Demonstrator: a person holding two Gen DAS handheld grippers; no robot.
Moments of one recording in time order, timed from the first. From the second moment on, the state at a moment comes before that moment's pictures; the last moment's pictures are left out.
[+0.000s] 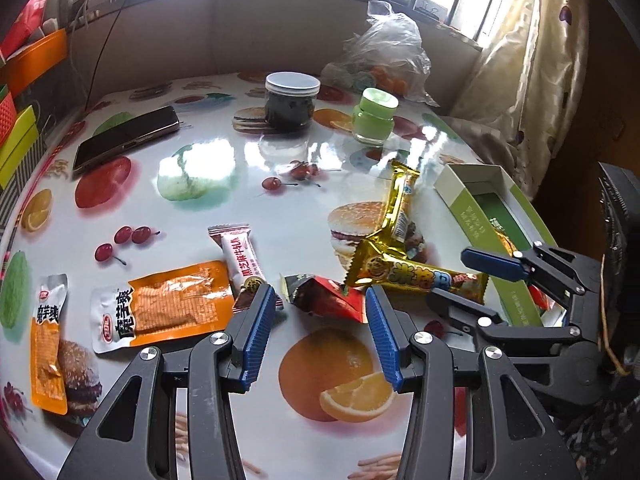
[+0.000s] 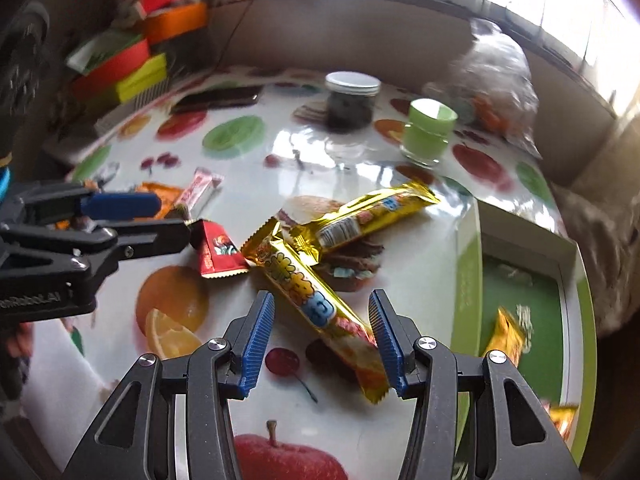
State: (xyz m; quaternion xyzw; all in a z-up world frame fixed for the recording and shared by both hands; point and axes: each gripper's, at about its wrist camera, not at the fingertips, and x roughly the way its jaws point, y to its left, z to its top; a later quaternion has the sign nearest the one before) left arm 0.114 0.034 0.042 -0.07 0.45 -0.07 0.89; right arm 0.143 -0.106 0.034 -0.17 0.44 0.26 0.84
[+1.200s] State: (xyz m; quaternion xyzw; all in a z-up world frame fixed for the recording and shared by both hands) left arm 0.163 -0.005 0.047 -0.05 0.46 -0.11 0.88; right arm 0.118 -0.135 0.021 -0.08 0.49 0.26 0.83
